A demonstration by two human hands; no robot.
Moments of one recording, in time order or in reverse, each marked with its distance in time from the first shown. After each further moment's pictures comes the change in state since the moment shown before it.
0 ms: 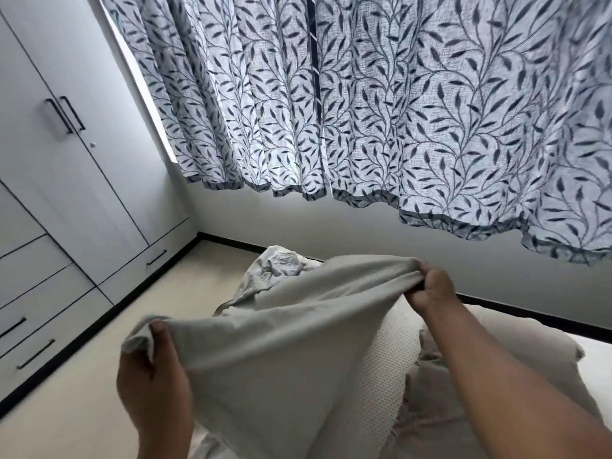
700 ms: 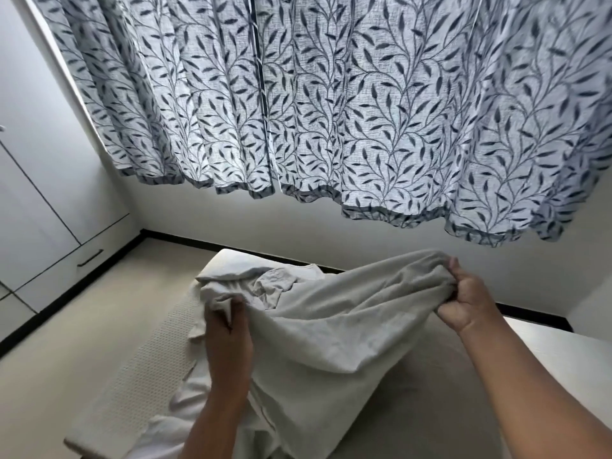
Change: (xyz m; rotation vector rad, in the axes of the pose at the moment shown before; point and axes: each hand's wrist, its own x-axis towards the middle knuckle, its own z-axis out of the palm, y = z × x) left_hand -0.120 0.028 0.137 -0.143 -0.353 -0.111; right_hand -0.099 -0.128 -0.116 -0.070 0.043 -0.201
